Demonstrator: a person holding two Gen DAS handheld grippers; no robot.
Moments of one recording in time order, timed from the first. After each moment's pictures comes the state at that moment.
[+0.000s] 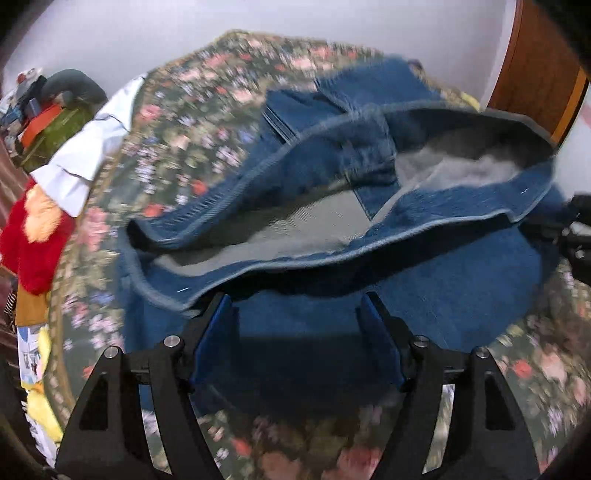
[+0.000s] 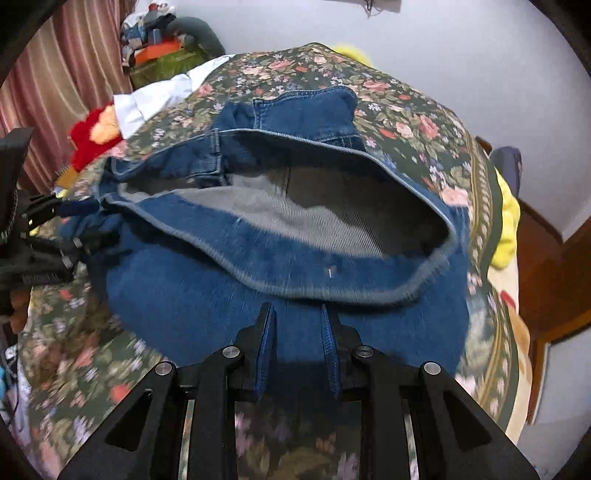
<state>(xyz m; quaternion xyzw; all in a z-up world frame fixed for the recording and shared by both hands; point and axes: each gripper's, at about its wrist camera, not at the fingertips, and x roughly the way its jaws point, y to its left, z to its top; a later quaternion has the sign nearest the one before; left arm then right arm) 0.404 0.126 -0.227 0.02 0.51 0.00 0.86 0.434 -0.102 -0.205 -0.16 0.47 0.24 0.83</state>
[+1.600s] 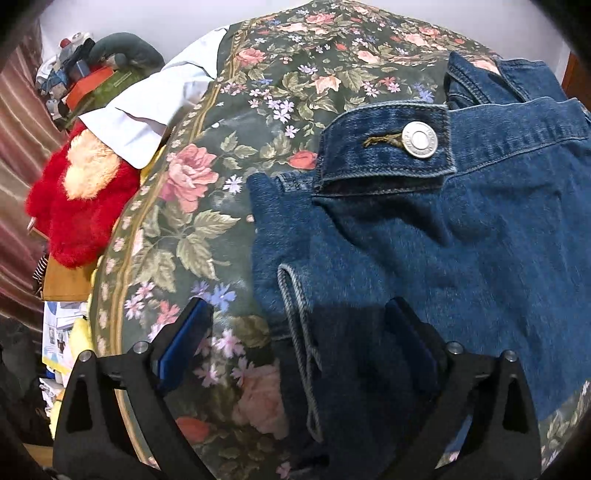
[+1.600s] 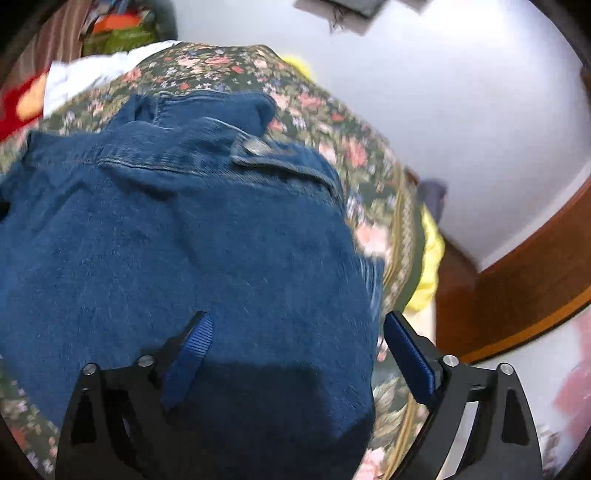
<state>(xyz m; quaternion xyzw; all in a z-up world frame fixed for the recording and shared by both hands) 0.404 0.262 -0.272 0.03 0.53 0.11 0.84 0.484 -0.132 -0.214 -0.23 0.44 0.11 0.86</state>
